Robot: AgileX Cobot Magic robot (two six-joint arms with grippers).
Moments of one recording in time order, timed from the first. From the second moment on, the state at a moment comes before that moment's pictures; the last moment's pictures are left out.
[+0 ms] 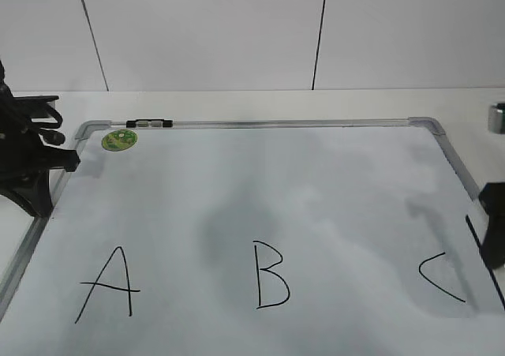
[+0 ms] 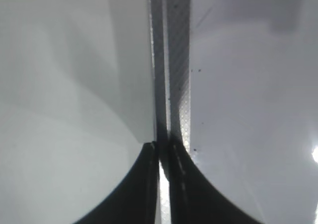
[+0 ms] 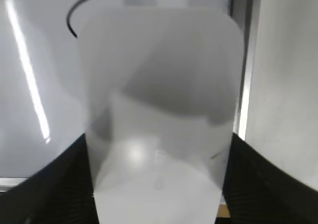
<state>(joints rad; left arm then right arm) -0.11 1.99 -1.32 -0.09 0.98 -0.04 0.08 1.44 -0.94 0.08 1.18 0.07</state>
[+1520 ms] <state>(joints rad) -0.11 1.99 -1.32 -0.09 0.99 -0.04 0.51 1.96 -1.42 0.02 1.17 0.19</state>
